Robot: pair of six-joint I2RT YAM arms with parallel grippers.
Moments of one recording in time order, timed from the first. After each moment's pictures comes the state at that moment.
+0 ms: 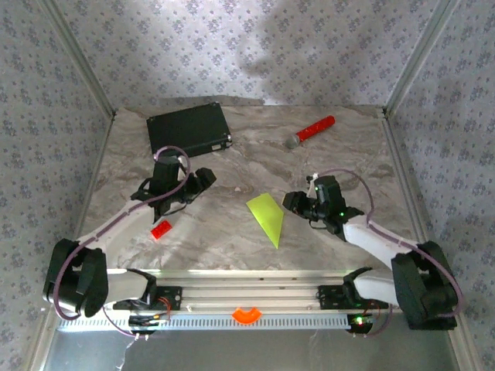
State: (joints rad) left arm -0.37 1.25 0.72 -0.13 0.32 -0.94; right arm 0.41 1.17 0.47 0.05 -0.34 0.80
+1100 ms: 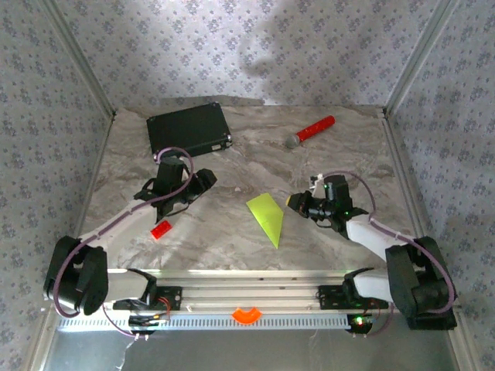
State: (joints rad) left arm -0.40 1.27 0.73 -0.14 0.23 -0.95; right arm 0.28 1.26 0.46 0.12 -0.62 0.81
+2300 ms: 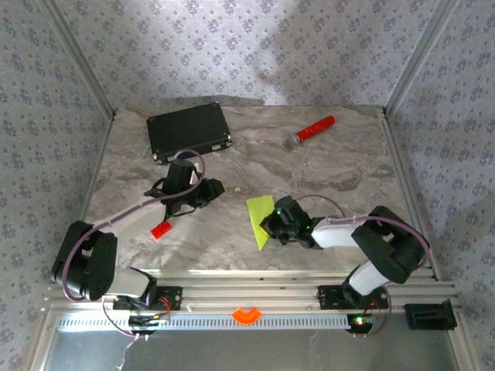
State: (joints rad) left arm -0.45 1.39 0.72 -0.07 0.42 -0.95; right arm 0.81 1.52 0.48 0.27 -0.10 1.47
